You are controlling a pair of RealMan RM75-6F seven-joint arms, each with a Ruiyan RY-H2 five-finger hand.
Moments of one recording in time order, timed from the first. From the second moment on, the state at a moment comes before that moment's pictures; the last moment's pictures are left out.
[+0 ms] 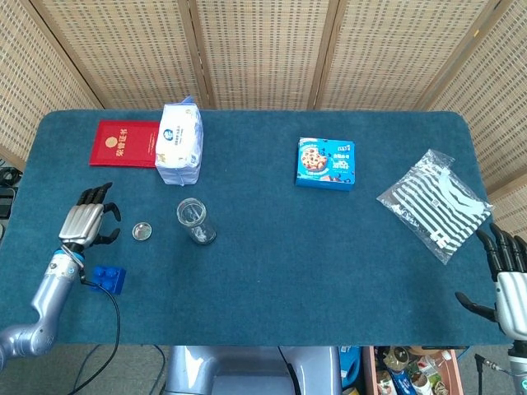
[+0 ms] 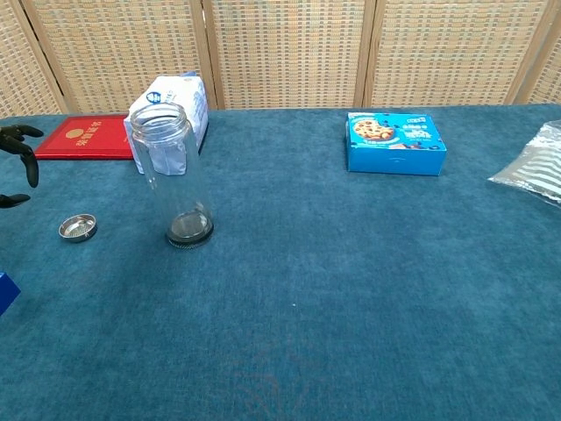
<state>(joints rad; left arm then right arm) -0.52 -1.38 -0.20 -1.31 1.10 0.90 0.13 0.02 -0.97 0.10 -1.84 -1.49 1.56 -0.07</state>
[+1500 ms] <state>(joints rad) -0.59 -1.57 -0.18 -1.12 1.02 0.85 0.14 0.04 -0.97 0.10 -1.83 -1.47 1.52 -0.05</state>
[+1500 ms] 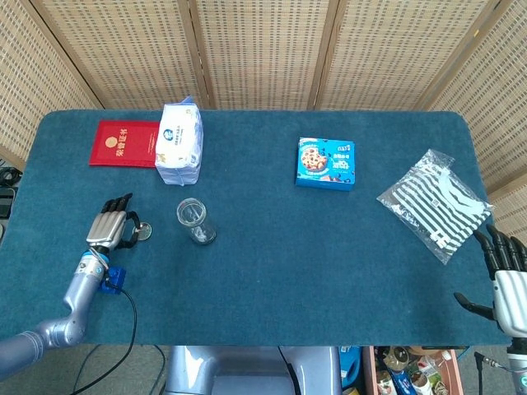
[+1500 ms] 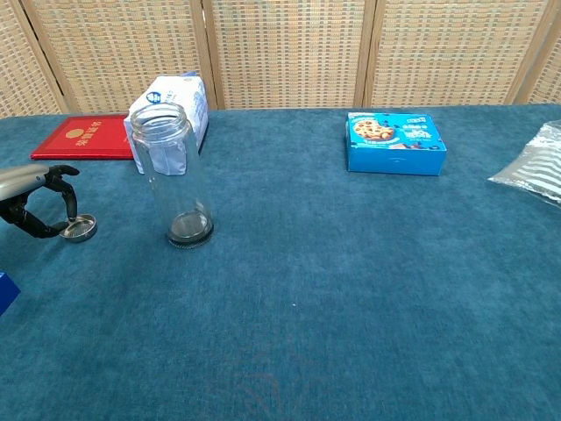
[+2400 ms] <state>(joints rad) -0.55 -1.26 -0.25 -1.57 1.14 1.05 0.13 0.03 -0.96 0.09 -1.84 -1.48 1.53 -0.03</state>
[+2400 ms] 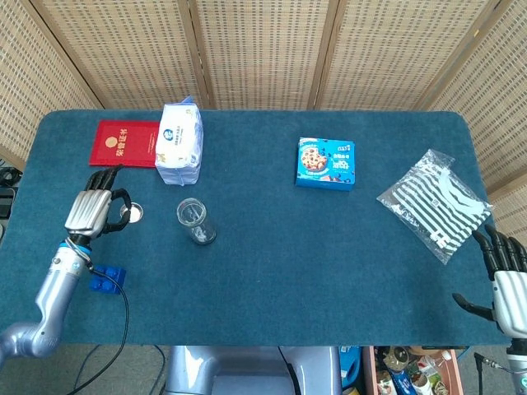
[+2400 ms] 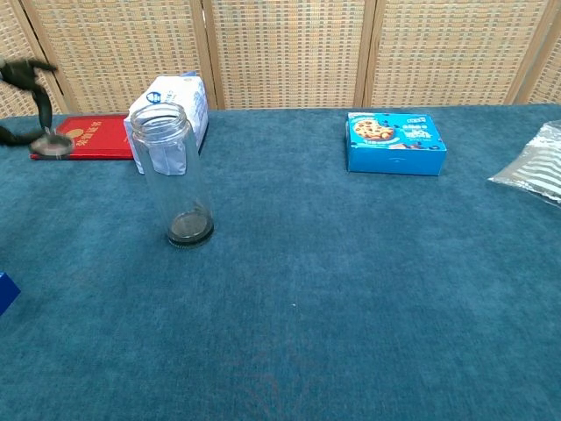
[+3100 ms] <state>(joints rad) -0.71 -1.17 -0.31 -1.87 1.00 1.04 0.40 0.03 -0.95 0.10 -1.84 -1.46 1.53 -0.01</state>
